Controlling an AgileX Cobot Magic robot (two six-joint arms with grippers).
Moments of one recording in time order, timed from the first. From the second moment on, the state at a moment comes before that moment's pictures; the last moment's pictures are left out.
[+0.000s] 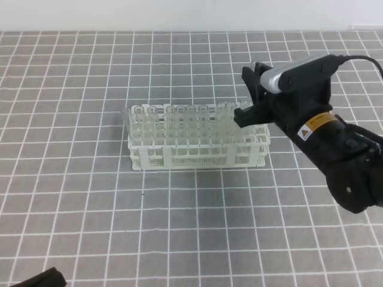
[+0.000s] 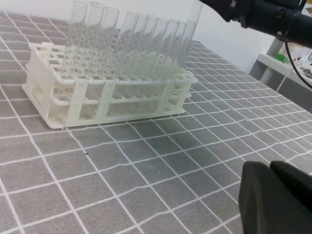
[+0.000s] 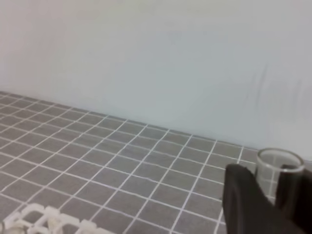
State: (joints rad) left arm -0.77 -0.01 0.01 0.09 0.17 -0.41; right arm 0.51 1.70 -0.83 0.03 -0.78 -0.01
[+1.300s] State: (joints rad) left arm -0.77 -0.01 0.01 0.09 0.19 -0.41; right arm 0.51 1.68 -0.81 0.03 -0.79 0.00
